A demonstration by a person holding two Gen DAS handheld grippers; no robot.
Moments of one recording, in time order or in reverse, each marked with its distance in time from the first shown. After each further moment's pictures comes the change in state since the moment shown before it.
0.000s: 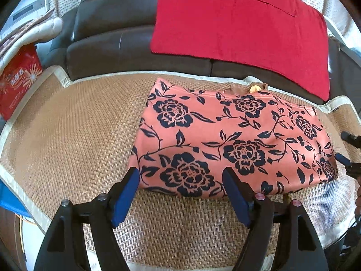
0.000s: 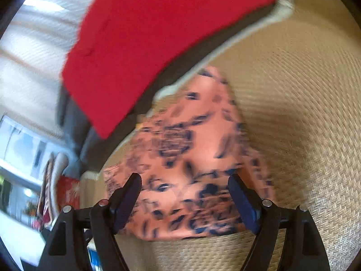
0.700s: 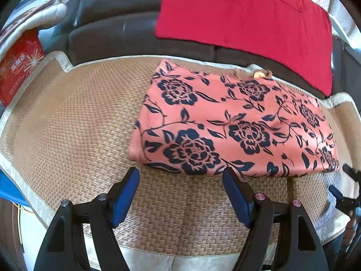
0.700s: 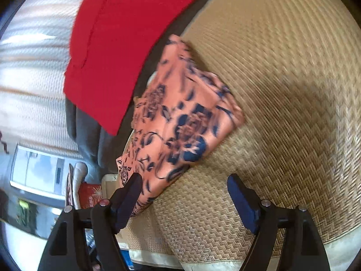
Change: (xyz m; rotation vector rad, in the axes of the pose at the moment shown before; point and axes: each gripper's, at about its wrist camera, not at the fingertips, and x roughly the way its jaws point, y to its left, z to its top) left arm 0.006 0.008 -0.022 -0.015 0.063 -0.002; right arm -0.010 -0.063 -0.078 0.266 0.024 0.103
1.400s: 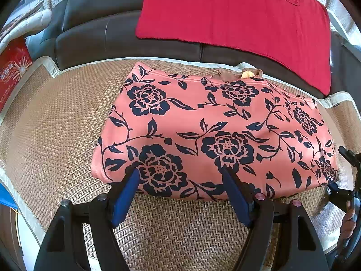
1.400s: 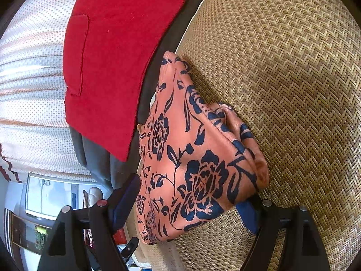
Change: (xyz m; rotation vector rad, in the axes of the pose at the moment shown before) left arm 0.024 -0.043 0.023 0.008 0.011 -0.018; right arm 0.027 0.010 0.050 0.104 -0.055 0.066
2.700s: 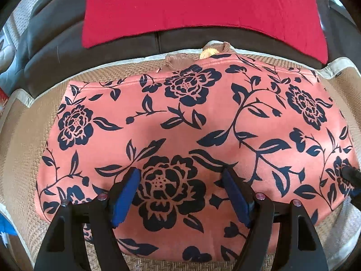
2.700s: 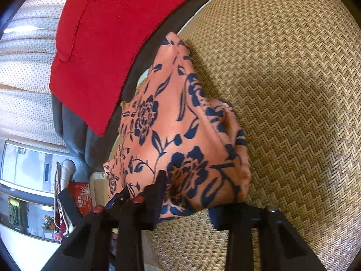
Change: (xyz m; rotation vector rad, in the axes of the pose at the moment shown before) left arm 0.076 -0.097 0.024 0.179 0.031 0.035; right arm 0.034 0.030 -0.003 -0.176 0.127 -0.172
